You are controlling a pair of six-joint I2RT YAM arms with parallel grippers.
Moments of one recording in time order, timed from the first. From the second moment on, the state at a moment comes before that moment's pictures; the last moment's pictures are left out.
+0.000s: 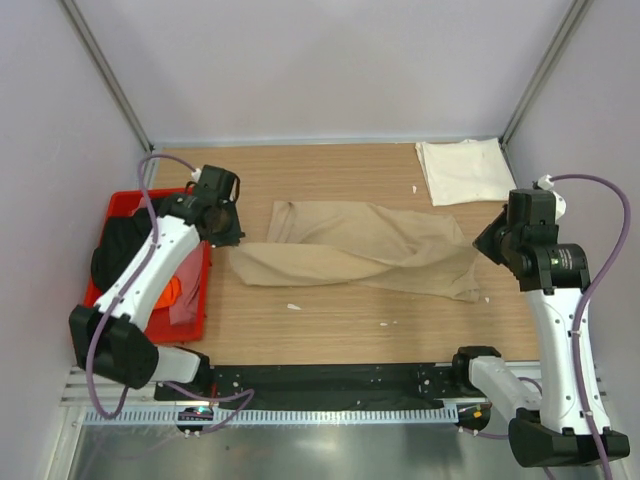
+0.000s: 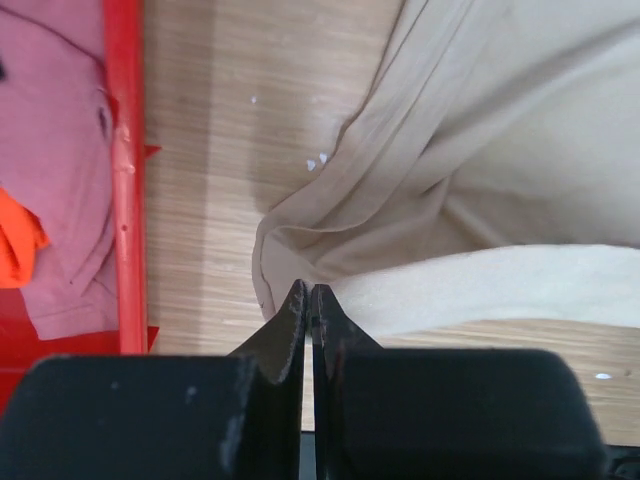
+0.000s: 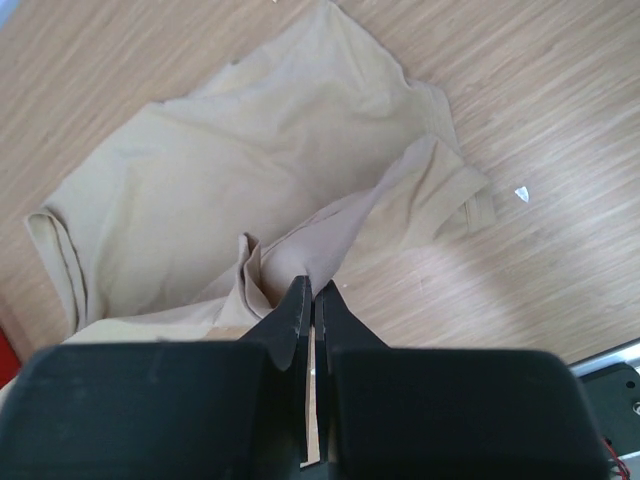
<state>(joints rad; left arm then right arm) -0.31 1.40 1.26 -0.96 -0.14 -0.50 0.00 0.90 1.22 -1.10 0.16 0.65</state>
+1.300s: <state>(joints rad) -0.31 0.84 1.81 -0.77 -0.12 -0.57 0.00 0.87 2.23 -0.96 0.17 0.73</state>
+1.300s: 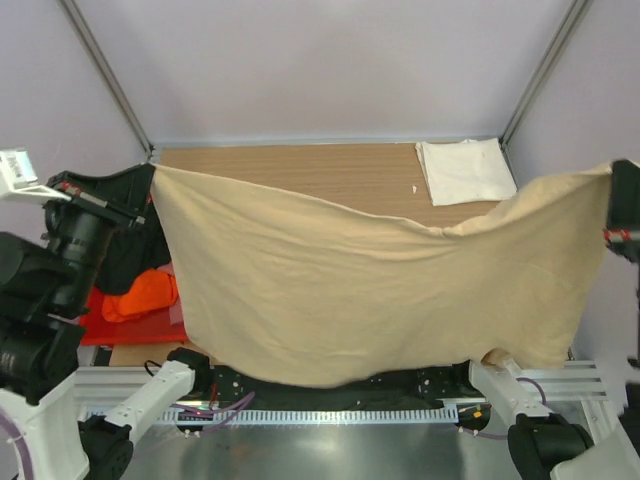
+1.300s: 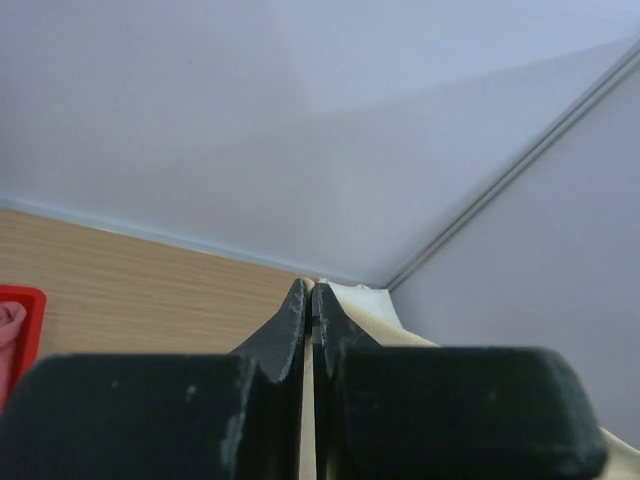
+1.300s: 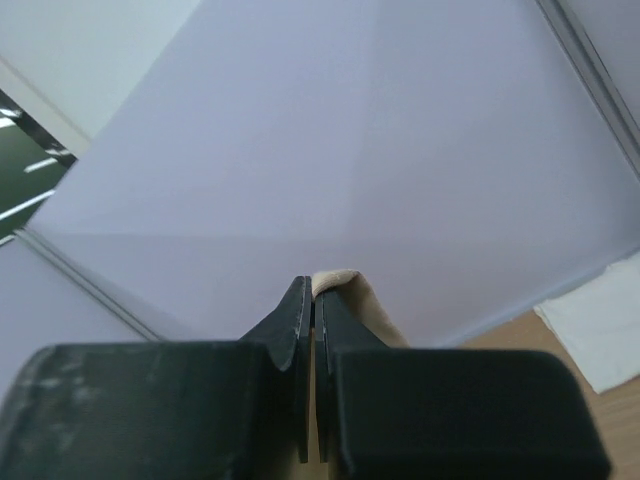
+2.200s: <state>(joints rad) -0.31 1.26 1.54 -0.30 -0.37 -0.35 0.00 1.56 2.14 -0.57 0.08 0.44</state>
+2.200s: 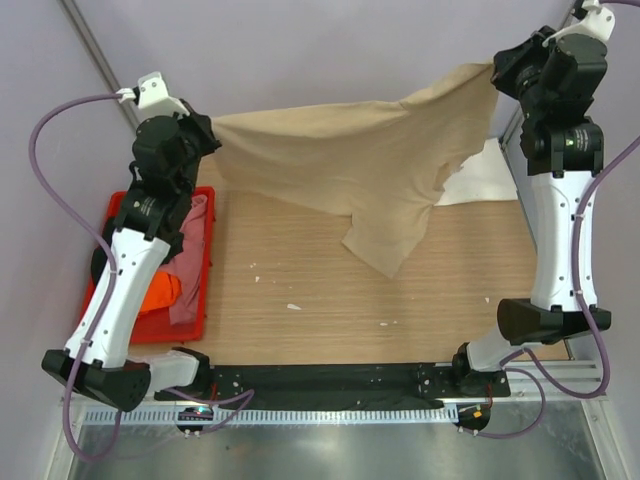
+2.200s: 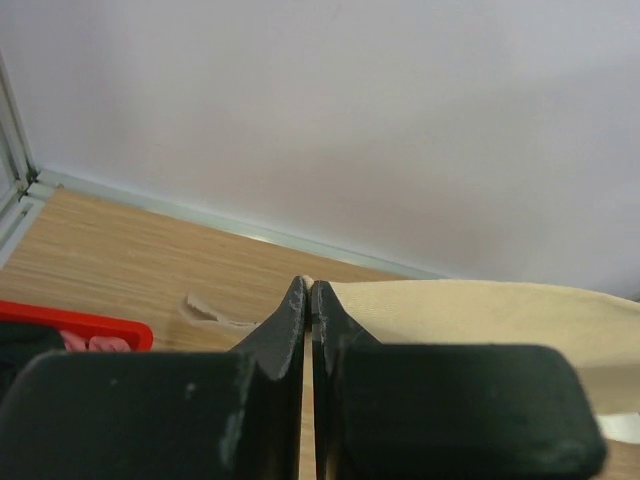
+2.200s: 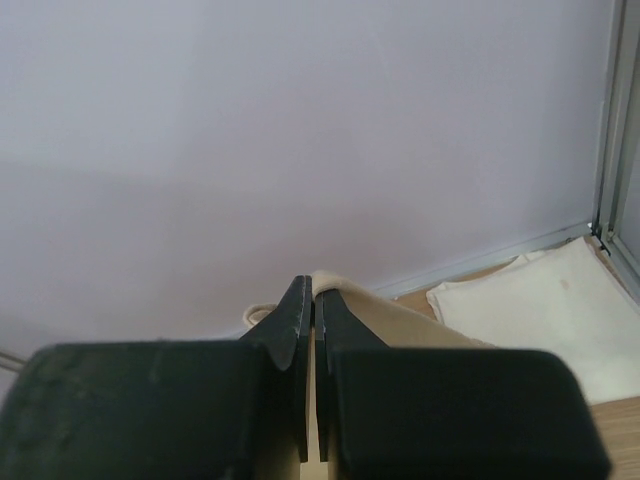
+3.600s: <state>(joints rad) -0.31 1.18 1.01 -0.09 -0.32 -0.36 0.02 1.36 1.30 -0.07 0.16 0.26</state>
